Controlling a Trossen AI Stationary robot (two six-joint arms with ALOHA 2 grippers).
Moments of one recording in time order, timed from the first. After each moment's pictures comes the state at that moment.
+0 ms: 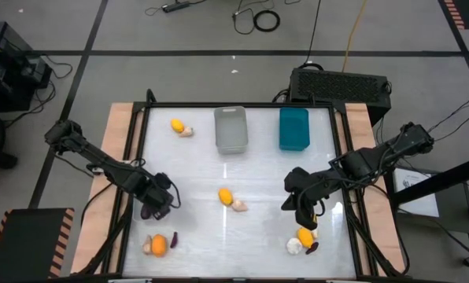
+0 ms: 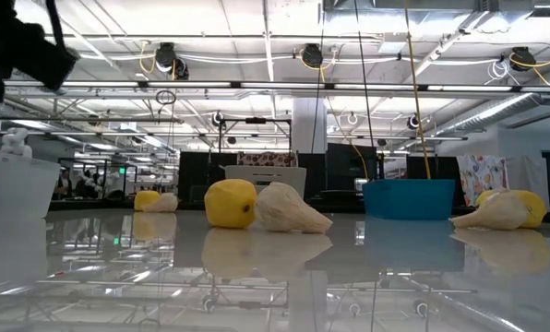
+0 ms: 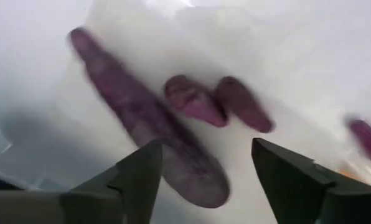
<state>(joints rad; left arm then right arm) -0.51 1.21 0.80 -1.12 0.08 -1.22 0.45 1.29 1.32 -0.81 0.00 0.72</state>
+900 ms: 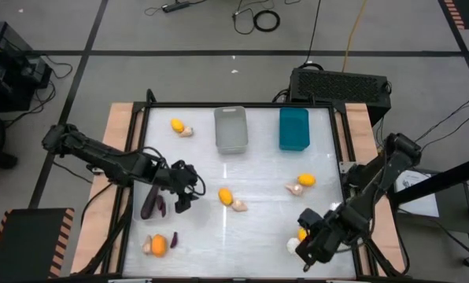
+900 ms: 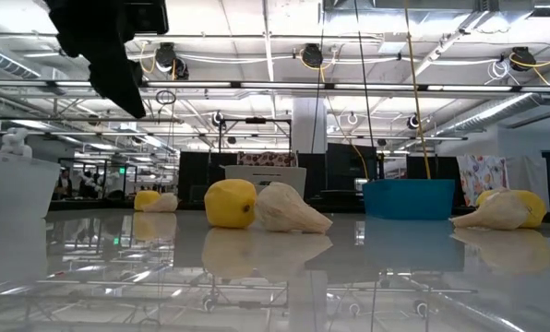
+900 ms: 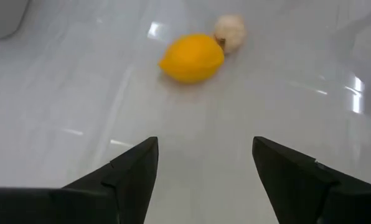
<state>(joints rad) -0.28 1.21 0.84 -0.59 -0.08 -0.54 0.82 1.54 1.32 -1.03 -0.03 1.67</state>
